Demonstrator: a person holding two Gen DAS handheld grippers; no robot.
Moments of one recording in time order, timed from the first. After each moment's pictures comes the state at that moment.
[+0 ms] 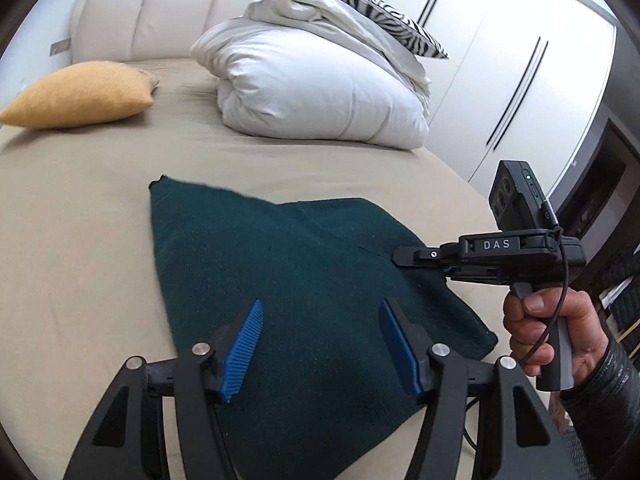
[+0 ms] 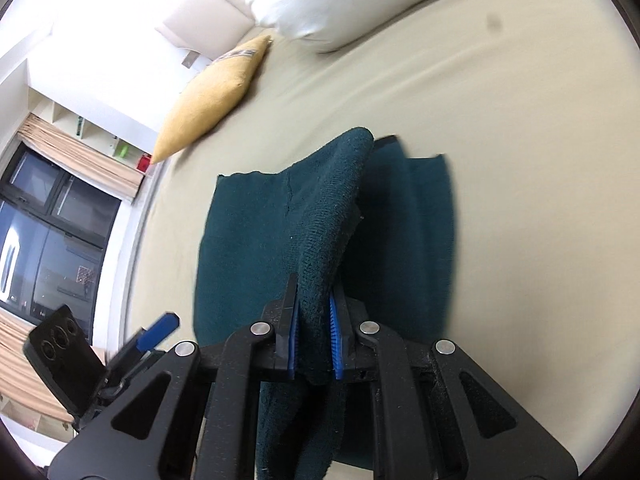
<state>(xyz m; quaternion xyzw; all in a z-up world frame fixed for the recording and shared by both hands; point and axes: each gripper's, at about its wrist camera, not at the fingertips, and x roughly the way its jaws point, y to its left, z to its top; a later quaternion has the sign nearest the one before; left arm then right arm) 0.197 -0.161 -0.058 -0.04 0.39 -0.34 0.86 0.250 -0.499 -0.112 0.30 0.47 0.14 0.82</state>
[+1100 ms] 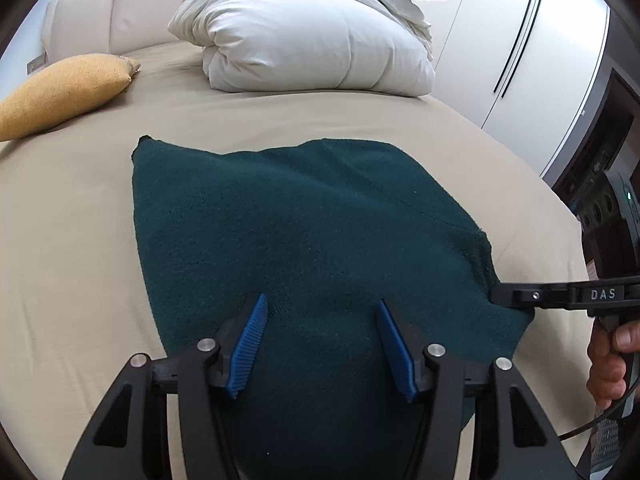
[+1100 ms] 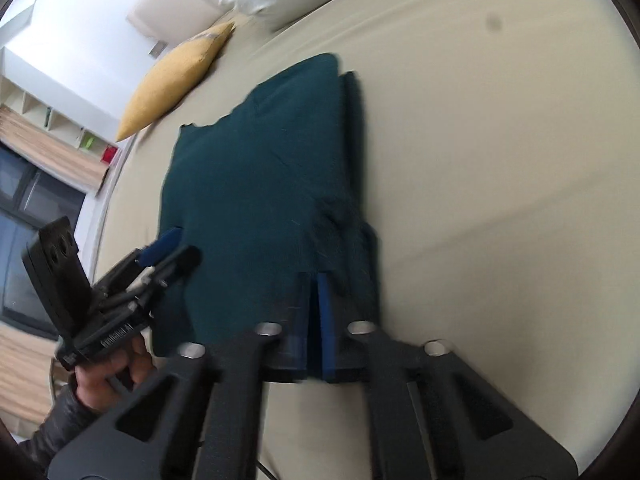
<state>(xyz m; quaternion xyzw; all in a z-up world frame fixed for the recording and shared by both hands) 0.214 -0.186 -0.109 0.03 0.42 -0.33 0.84 0.105 -0.521 -0.133 0.29 0.49 0.08 0.82</state>
